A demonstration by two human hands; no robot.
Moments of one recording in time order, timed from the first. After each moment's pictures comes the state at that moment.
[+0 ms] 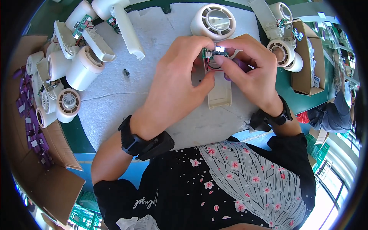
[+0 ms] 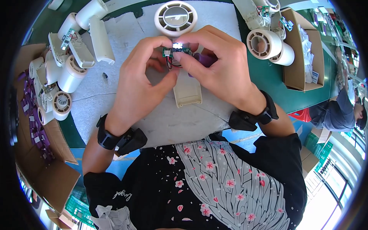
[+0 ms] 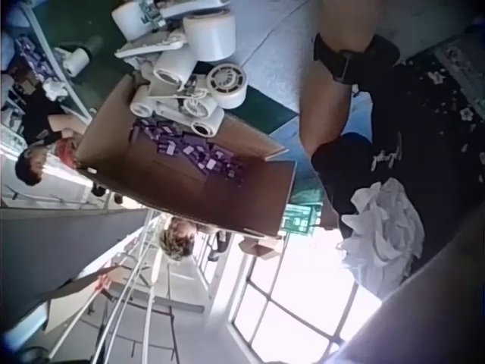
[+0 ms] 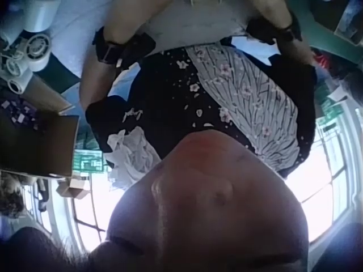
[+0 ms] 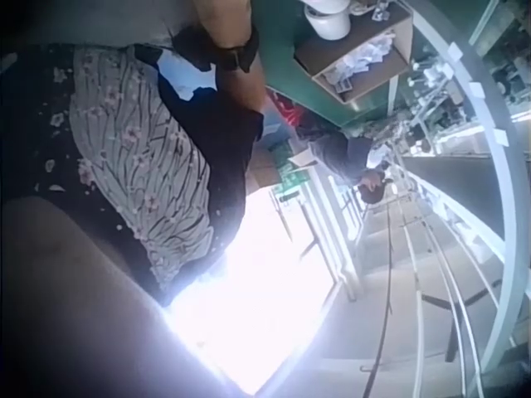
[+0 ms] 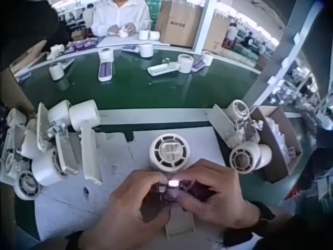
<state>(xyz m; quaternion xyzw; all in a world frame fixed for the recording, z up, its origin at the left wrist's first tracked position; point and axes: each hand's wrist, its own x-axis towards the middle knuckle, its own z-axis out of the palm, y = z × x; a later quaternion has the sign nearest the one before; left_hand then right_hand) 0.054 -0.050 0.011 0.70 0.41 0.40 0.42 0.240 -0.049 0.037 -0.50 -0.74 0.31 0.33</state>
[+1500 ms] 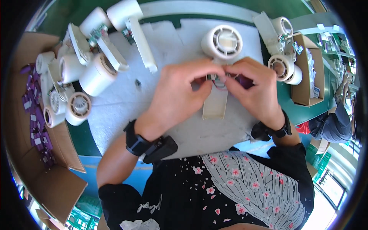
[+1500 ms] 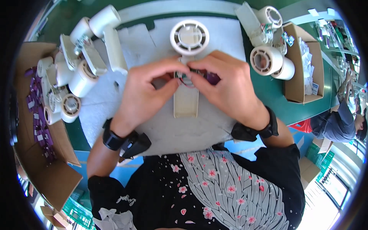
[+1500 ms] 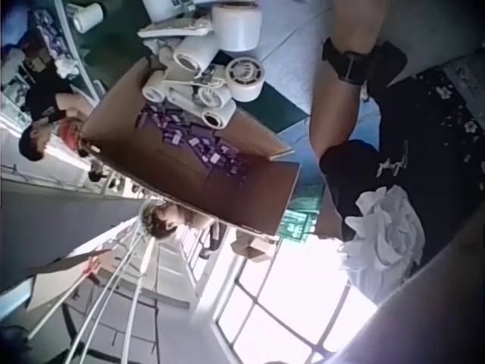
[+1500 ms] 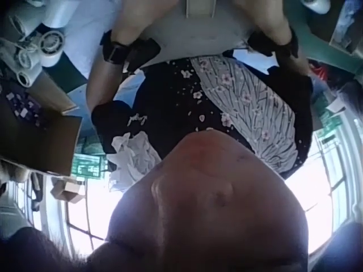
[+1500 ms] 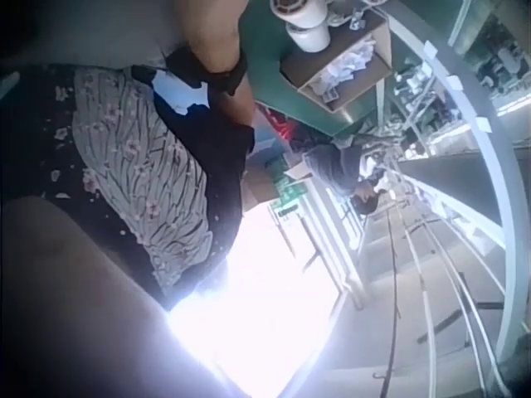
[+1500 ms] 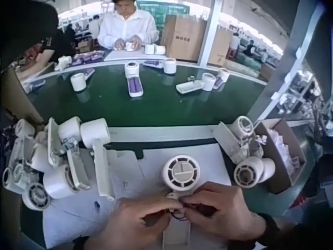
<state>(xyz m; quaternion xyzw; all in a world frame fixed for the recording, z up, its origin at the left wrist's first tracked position) 0.041 -0.038 0.017 0.67 0.38 0.34 0.54 0.238 -0.049 0.046 -0.50 -0.79 0.21 0.30</state>
